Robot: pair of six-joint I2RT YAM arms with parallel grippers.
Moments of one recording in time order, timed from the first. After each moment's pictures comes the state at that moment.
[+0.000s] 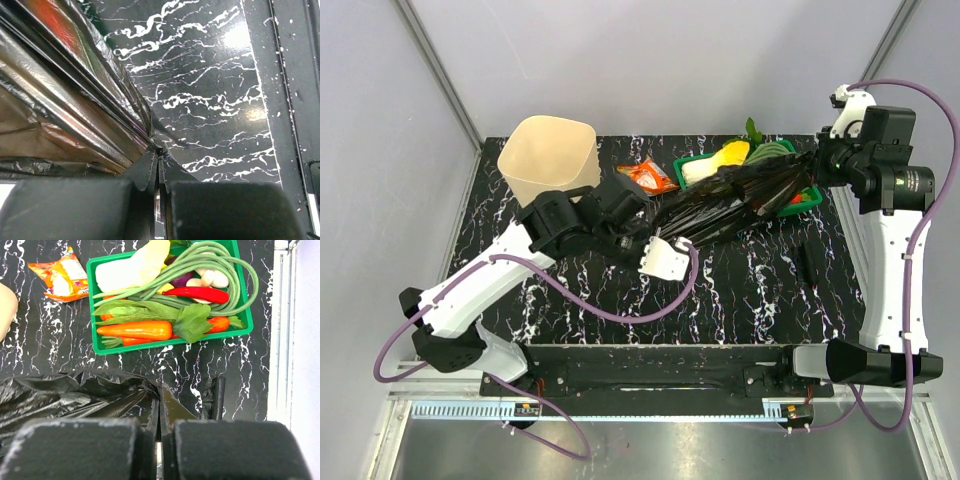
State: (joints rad) left arm -1.01 1.46 1.83 -1.28 0.23 0.93; right arm -0.09 1.33 1.81 -1.04 -0.20 -0.05
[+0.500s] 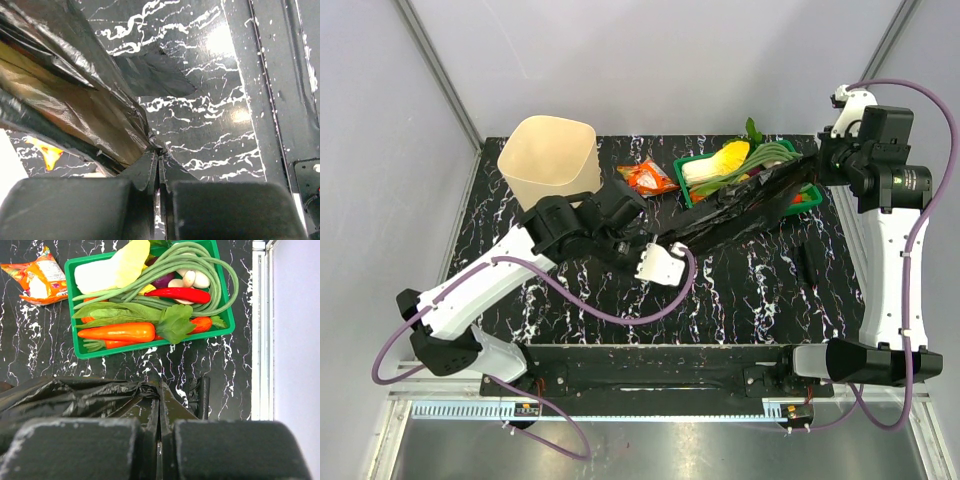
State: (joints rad) left arm -0.99 1.43 1.72 -1.28 0.27 0.93; right arm -0.09 1.33 1.79 -1.01 -0.12 -0.08
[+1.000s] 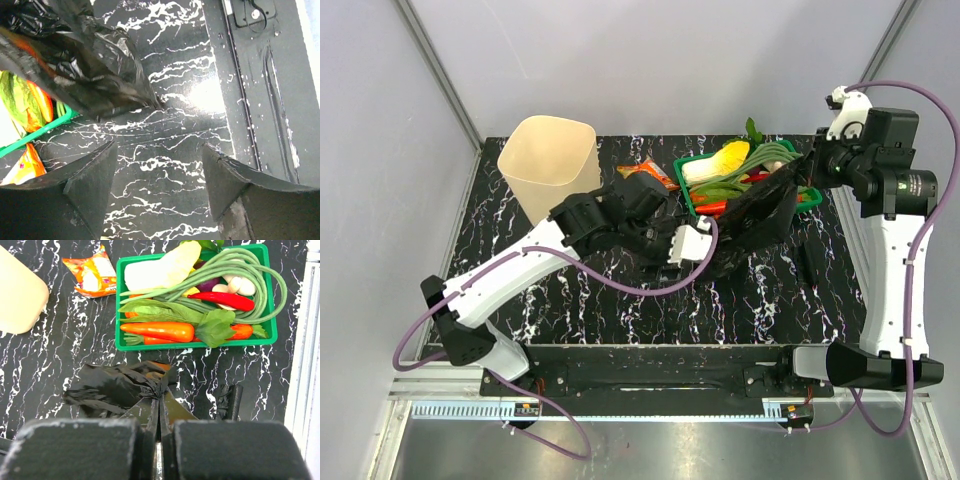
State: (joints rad) left arm -0.99 1.52 1.71 -1.01 0.45 0.72; right arm -0.09 1.31 1.79 -1.04 -0.31 -0.06
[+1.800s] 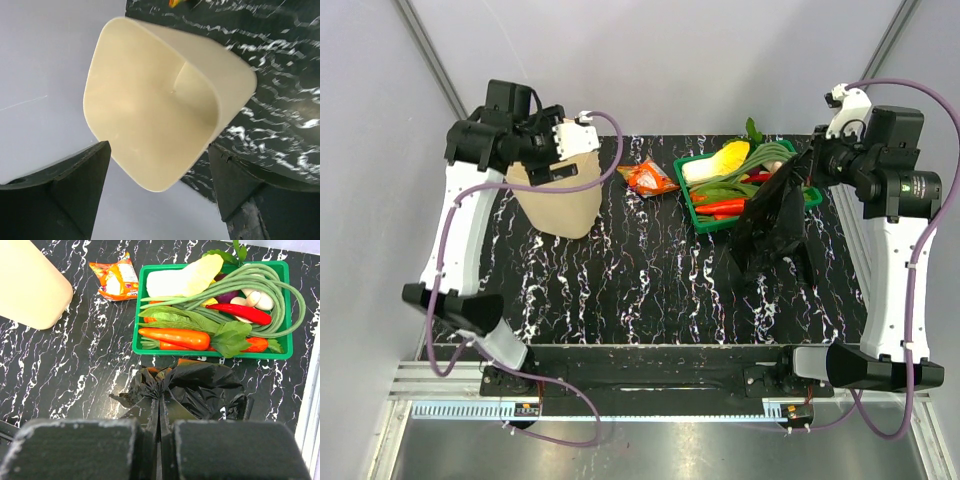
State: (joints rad) left arm -0.27 1.60 2.10 -1.26 0.20 1.10; right arm -0.09 1.30 1.83 -1.05 -0.41 -0.07
